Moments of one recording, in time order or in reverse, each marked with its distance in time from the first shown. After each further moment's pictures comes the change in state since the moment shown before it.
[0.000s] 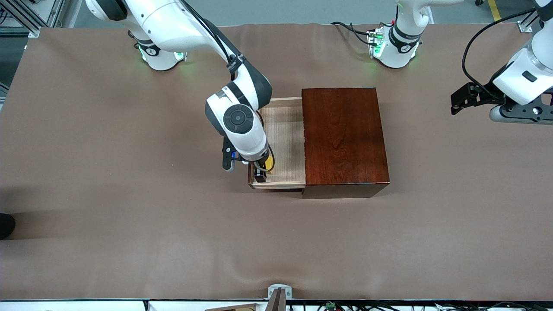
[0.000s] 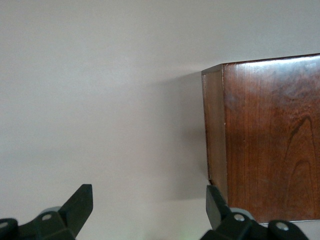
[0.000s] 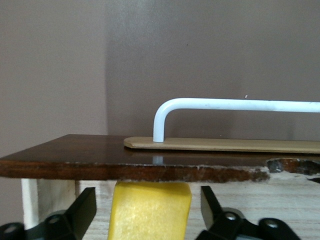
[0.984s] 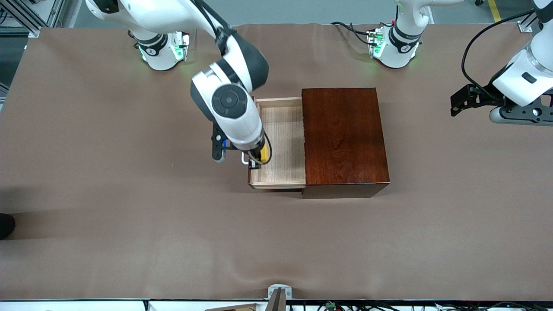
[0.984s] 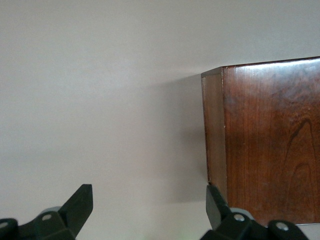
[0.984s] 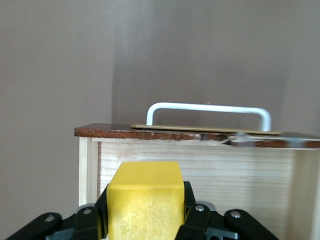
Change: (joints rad) left arm 0.000 0.000 -0.002 -0.008 -0.001 0.015 -0.007; right arm -0.018 -0.082 -0.001 0.220 0.001 -0.386 -0.048
